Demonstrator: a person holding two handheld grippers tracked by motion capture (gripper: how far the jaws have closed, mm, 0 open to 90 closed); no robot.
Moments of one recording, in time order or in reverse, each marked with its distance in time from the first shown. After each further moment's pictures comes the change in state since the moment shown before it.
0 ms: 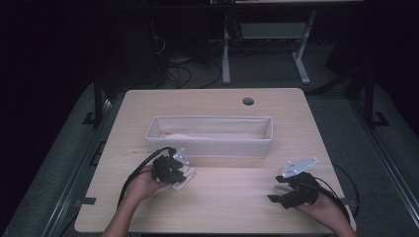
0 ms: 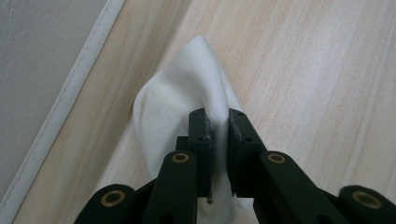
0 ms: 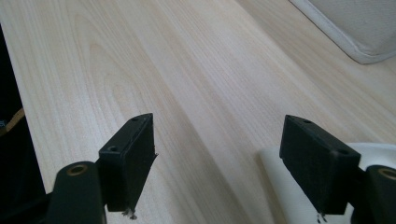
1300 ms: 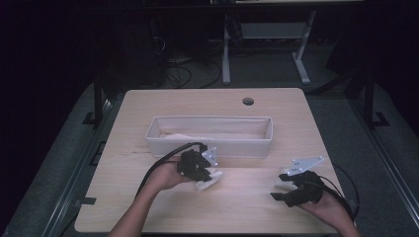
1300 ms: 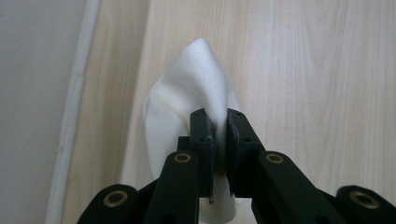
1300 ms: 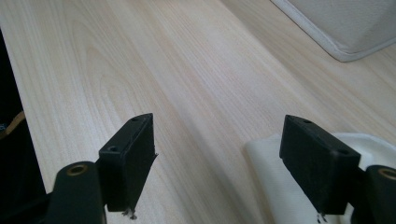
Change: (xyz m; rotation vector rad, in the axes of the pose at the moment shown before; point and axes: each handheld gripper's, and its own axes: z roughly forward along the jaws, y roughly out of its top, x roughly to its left) left arm -0.027 0.080 0.003 -0.001 -0.133 0.280; right arm -0.006 -0.003 -0.009 -0.020 -0.008 0.017
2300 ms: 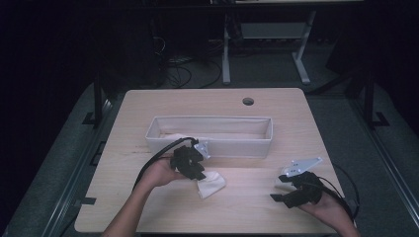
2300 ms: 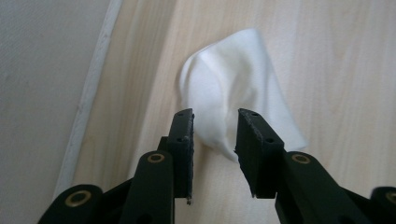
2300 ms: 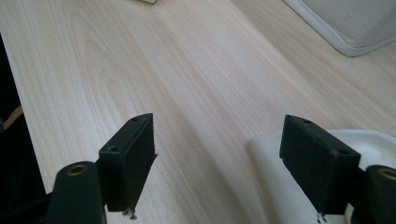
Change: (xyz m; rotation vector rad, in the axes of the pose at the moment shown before) left arm 0.016 -0.019 -0.006 -0.004 -0.006 -0.118; right arm 0.001 -0.001 0.003 0.018 0.000 -0.007
